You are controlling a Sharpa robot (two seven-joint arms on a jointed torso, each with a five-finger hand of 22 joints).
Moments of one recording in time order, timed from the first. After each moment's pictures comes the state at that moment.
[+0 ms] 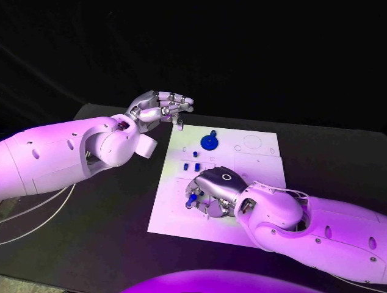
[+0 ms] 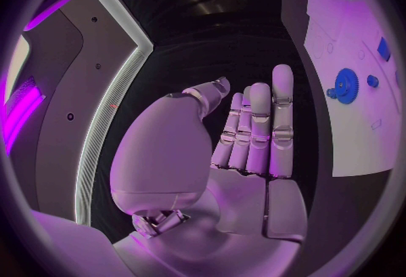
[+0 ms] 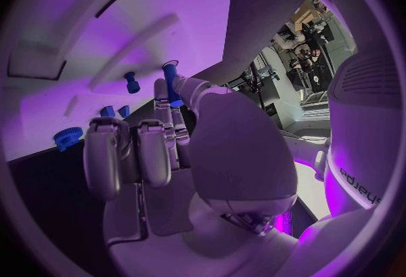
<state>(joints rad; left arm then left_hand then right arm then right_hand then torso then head) 1.23 -0.92 -0.03 1.51 -0.12 -0.13 0.38 1.36 -0.21 0.57 0.07 0.06 0.89 0.19 0.25 0.32 1.01 0.12 0.35 0.16 1.07 0.04 1.14 0.47 0.17 1.14 0.13 0.69 0.68 1.06 -0.60 -0.15 1.73 -1.76 -0.33 -0.22 1.44 -0.18 0.56 0.19 0.10 1.08 0.13 0.17 0.40 1.26 0.06 0.12 0.12 1.47 -0.01 1.44 1.27 0.05 1.47 0.09 1.43 1.31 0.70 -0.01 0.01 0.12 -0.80</state>
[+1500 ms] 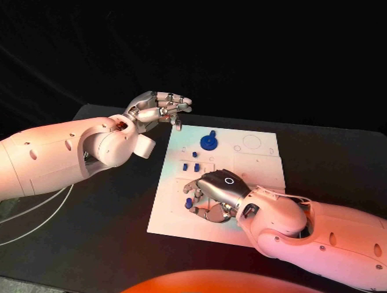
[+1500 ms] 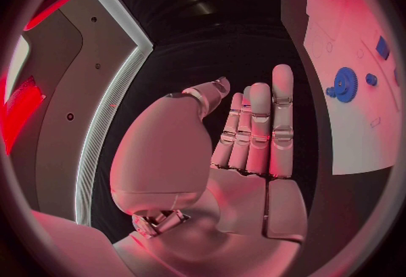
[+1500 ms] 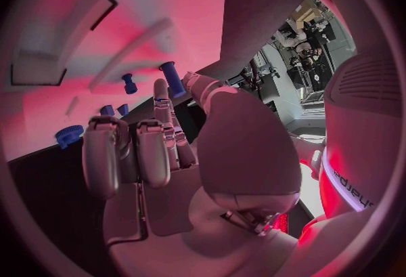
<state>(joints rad) 1.23 -0.92 -0.03 1.51 -0.12 -0.12 0.37 1.36 -0.21 0.57 0.07 0.06 0.89 0.19 0.25 0.32 1.01 0.12 0.35 0.16 1.07 0.04 1.14 0.47 0.17 1.14 0.13 0.68 0.68 1.05 -0.64 -0.15 1.76 -1.78 -0.39 -0.23 1.32 -0.26 0.48 0.21 0.13 0.87 0.15 0.08 0.40 1.25 0.07 0.11 0.15 1.46 0.00 1.45 1.28 0.05 1.46 0.11 1.41 1.31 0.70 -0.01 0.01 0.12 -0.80</state>
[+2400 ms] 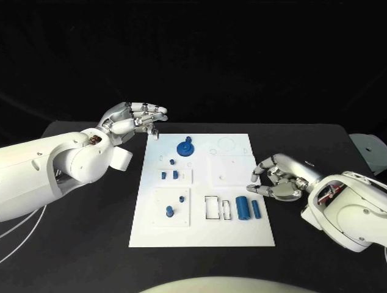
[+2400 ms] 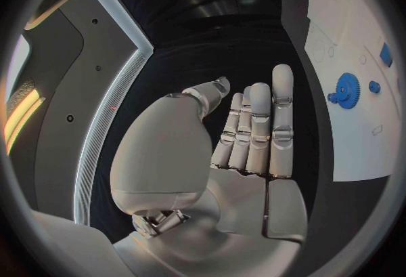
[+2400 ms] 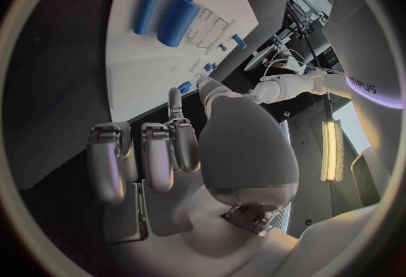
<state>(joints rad) 1.23 -0.93 -0.04 1.50 -0.12 -0.12 0.37 1.36 -0.21 0.56 0.07 0.06 0.89 0.19 0.25 0.32 1.01 0.12 0.35 0.16 1.07 0.04 1.15 0.47 0.17 1.14 0.13 0.68 0.68 1.14 -1.17 -0.15 1.96 -1.35 -0.47 -0.30 1.25 -0.19 0.23 0.29 0.19 0.99 0.09 0.31 0.62 1.46 0.01 1.40 1.31 1.46 -0.05 1.52 1.31 0.03 1.46 0.06 1.52 1.31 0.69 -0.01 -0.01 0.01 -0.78</state>
